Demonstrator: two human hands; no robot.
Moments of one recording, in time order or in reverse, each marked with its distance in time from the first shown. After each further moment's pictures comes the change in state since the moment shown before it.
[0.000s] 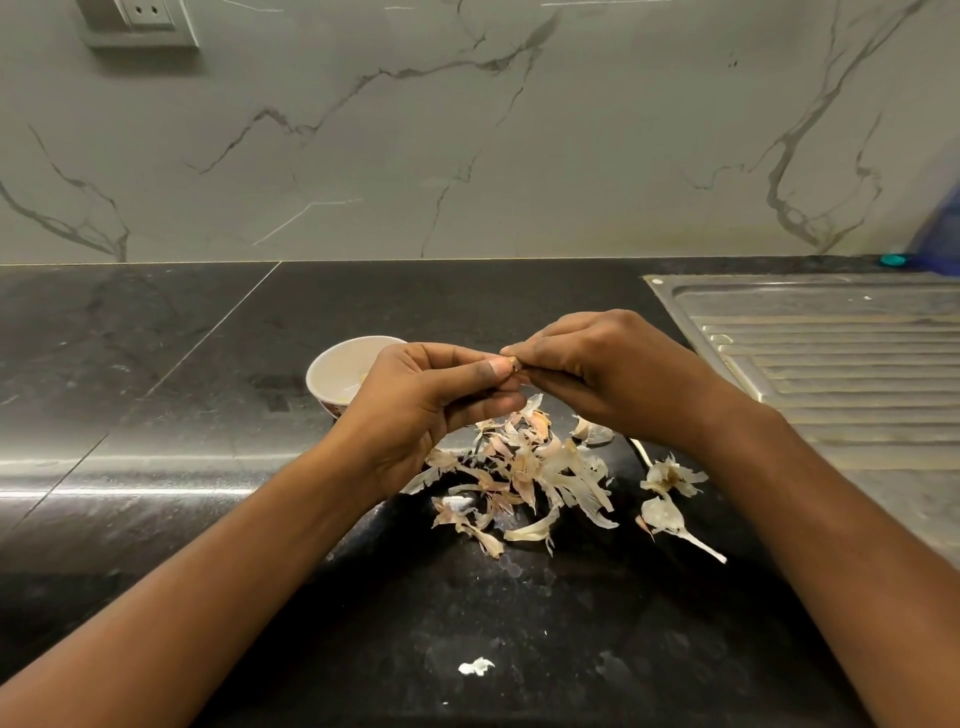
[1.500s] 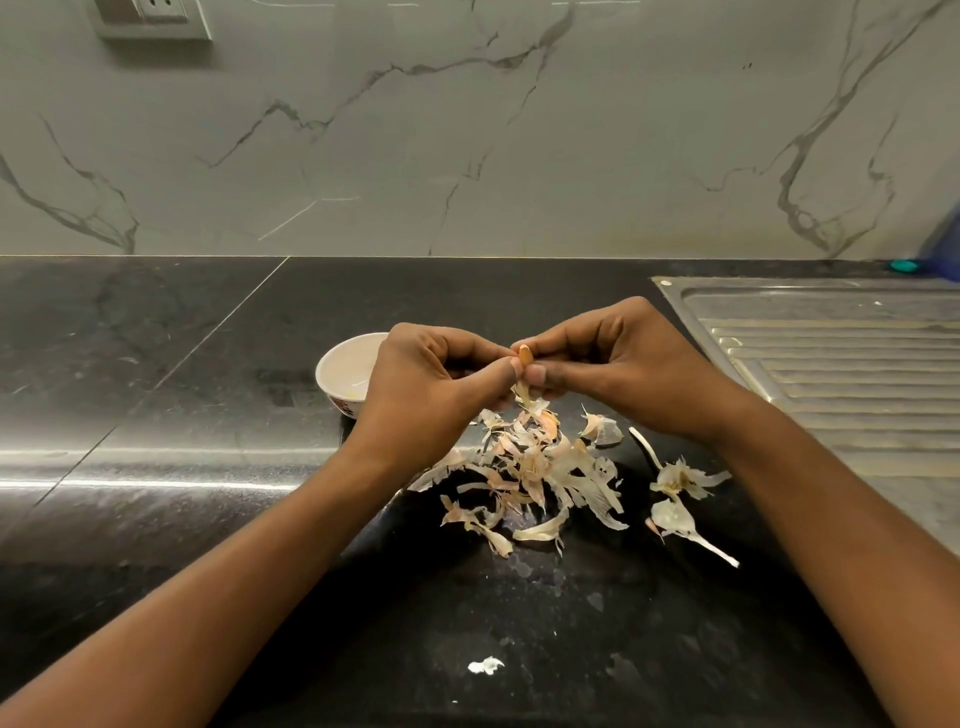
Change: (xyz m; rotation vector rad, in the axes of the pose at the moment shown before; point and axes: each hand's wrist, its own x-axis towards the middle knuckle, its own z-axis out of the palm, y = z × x) left_hand 0.001 -0.006 -0.005 0.617 0.089 0.486; right_hand -0.005 0.005 0.004 0.751 0.007 0.467
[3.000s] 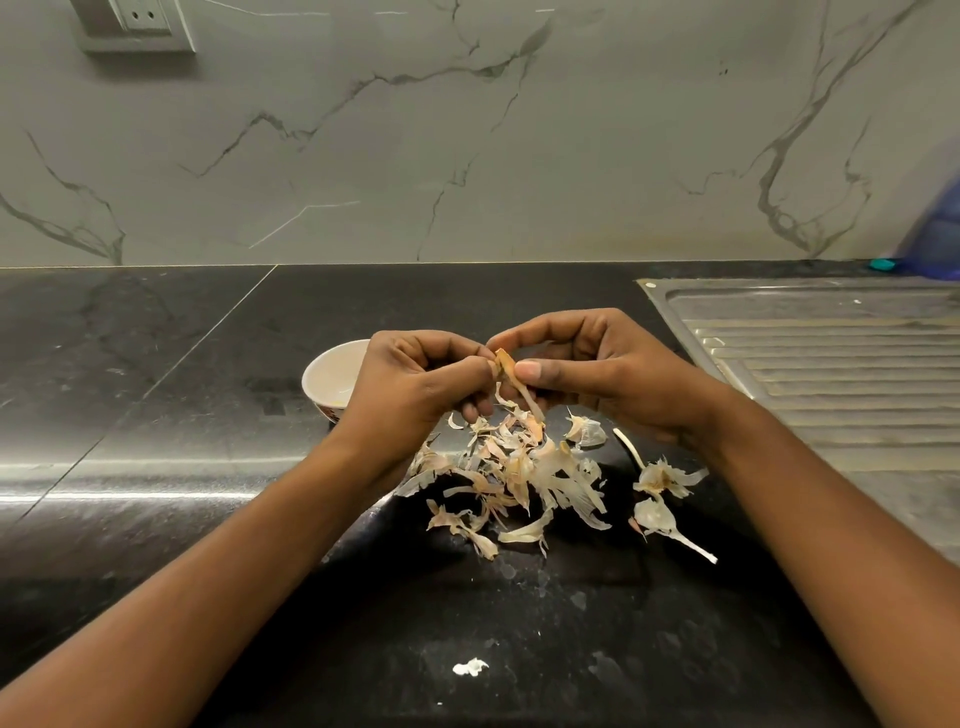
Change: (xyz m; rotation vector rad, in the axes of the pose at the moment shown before) left_hand 0.004 0.004 0.000 -0.306 -0.059 -0.116; right_hand -0.003 0.002 -0.002 0.419 -0.126 0.128
